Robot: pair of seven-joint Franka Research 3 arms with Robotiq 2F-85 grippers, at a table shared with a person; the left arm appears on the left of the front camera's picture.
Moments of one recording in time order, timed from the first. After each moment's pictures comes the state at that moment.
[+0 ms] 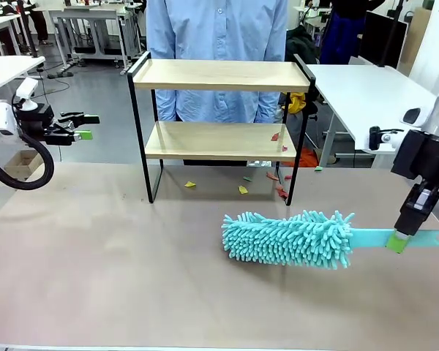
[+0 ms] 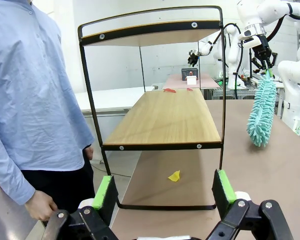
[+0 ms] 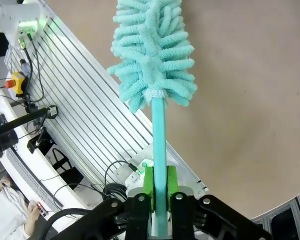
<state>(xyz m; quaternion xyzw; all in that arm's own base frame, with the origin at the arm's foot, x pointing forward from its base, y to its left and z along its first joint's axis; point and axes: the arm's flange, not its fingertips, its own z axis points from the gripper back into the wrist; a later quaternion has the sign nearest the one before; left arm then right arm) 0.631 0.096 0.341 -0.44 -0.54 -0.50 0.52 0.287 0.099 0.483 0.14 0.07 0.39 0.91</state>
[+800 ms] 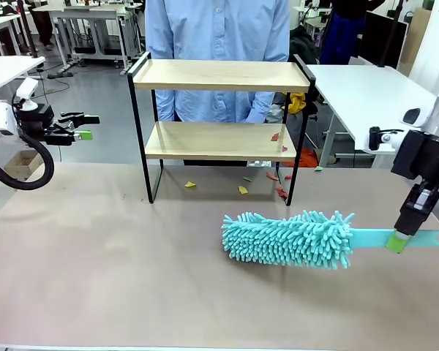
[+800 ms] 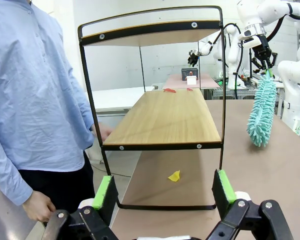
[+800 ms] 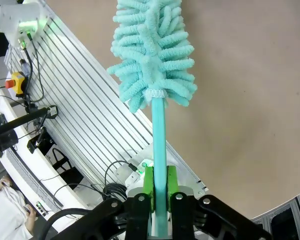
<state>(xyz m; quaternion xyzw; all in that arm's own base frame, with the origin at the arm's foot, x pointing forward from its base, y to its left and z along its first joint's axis) 0.631 0.096 0.341 -0.44 -0.54 -0.50 0.52 0.287 0.099 0.483 0.14 0.07 0.39 0.91</state>
